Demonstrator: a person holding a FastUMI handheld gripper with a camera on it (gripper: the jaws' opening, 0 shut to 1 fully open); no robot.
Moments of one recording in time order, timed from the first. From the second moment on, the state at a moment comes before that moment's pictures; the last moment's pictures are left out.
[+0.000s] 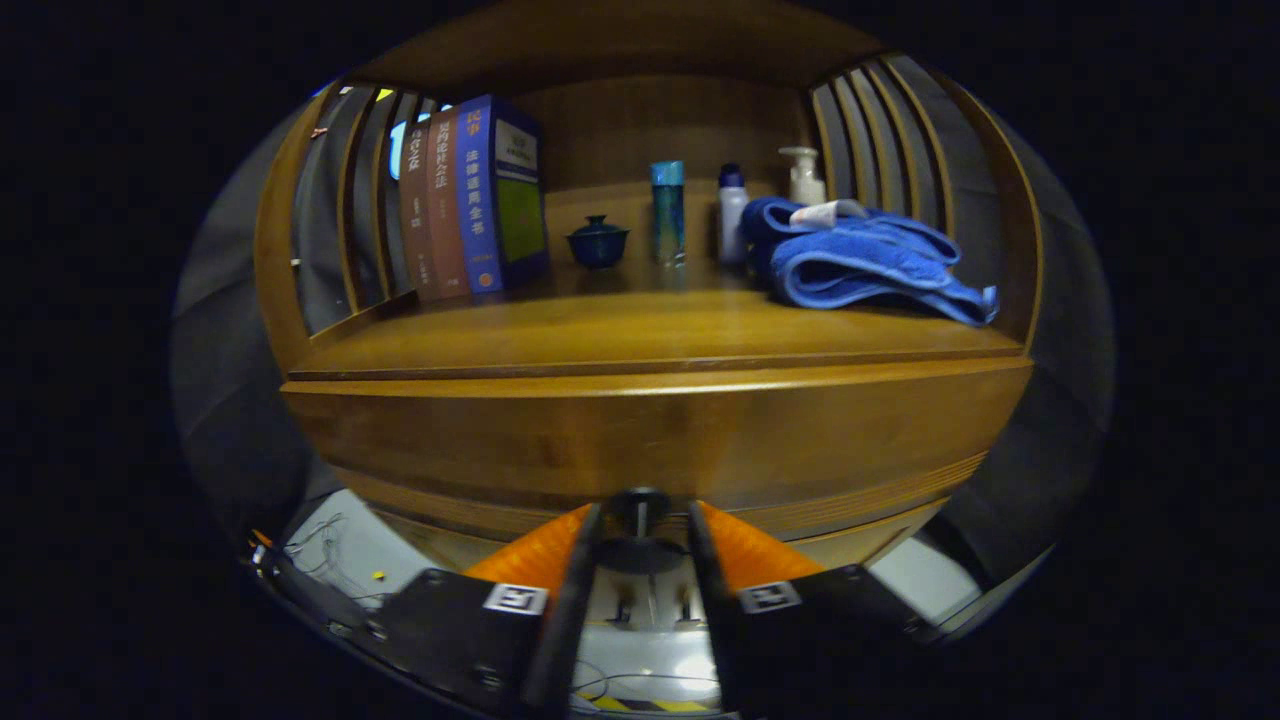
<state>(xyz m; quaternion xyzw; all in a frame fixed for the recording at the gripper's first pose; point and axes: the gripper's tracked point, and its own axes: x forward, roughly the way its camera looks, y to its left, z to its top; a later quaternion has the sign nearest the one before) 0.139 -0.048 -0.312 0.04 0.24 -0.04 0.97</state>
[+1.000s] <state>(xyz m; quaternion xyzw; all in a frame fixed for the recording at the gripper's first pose) 0.071 -0.043 -0.314 0.02 0.28 -0.04 0.96</state>
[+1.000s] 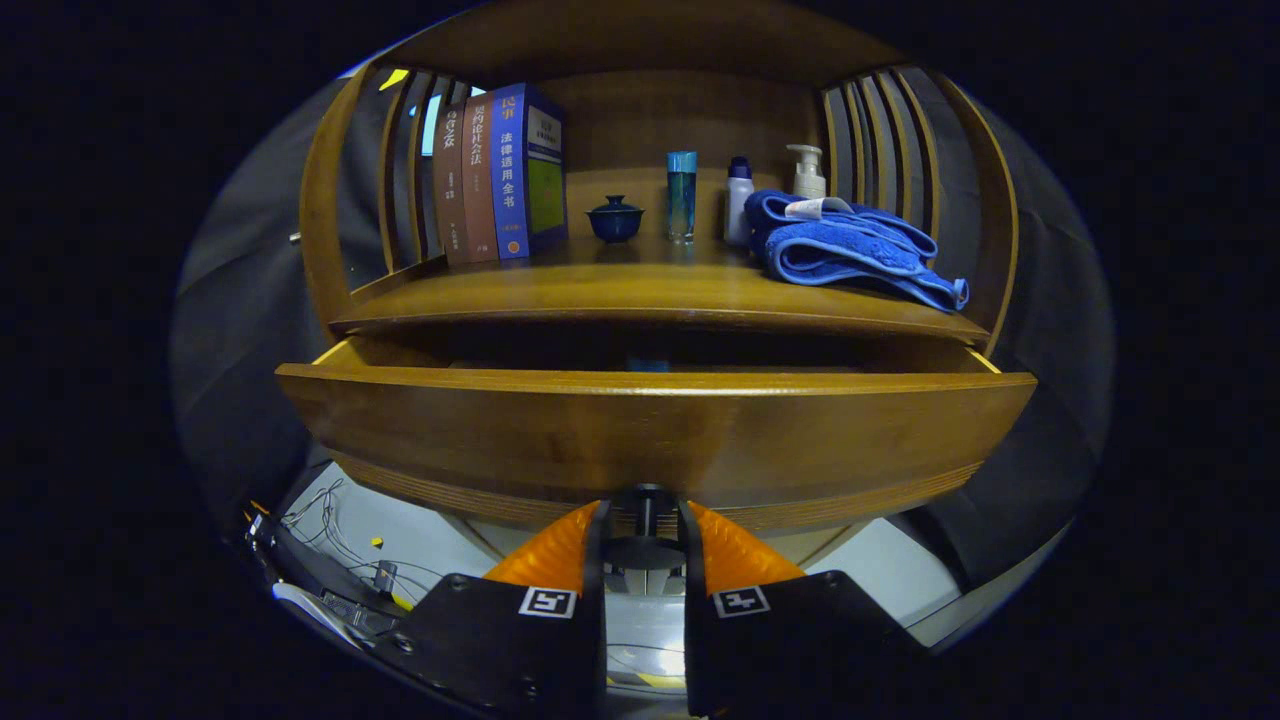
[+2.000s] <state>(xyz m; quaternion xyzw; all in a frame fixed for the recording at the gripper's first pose) -0.067 -0.022 -0.320 0.04 0.33 -0.03 0.94</state>
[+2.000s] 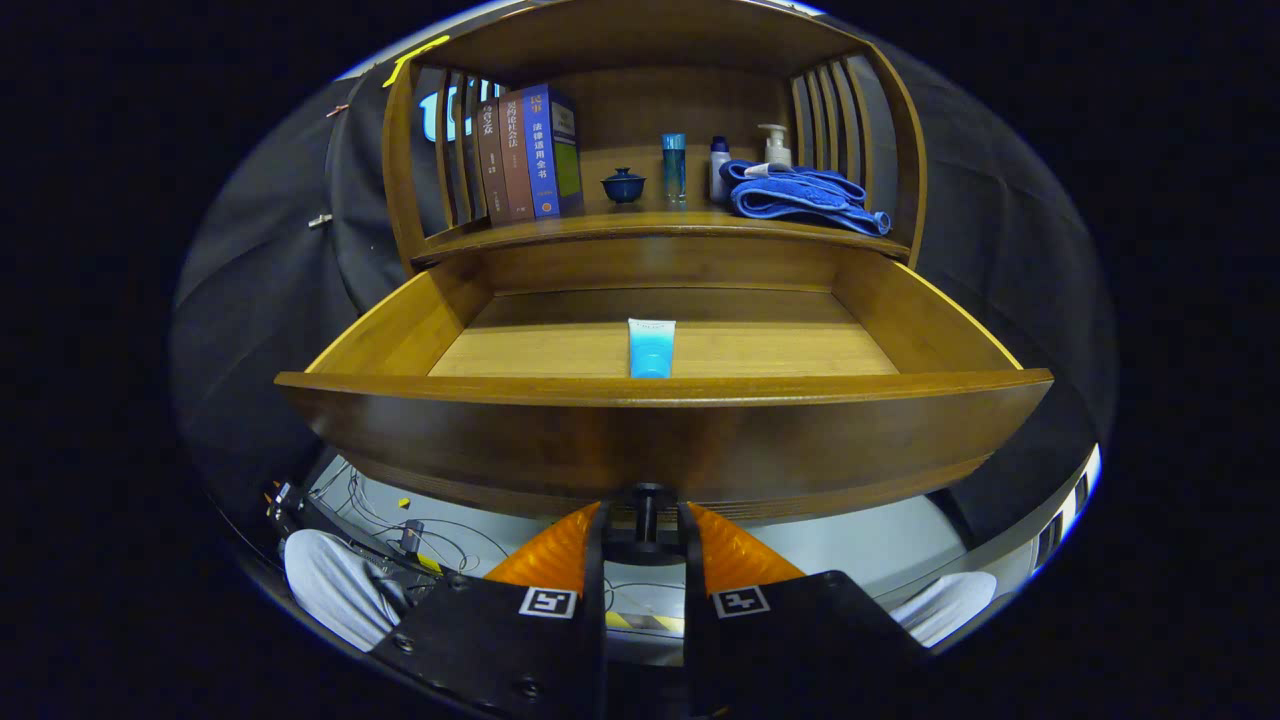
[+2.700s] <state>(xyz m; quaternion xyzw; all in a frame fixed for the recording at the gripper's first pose) -0.085 -0.025 -0.257 0.06 0.31 -0.06 0.95</state>
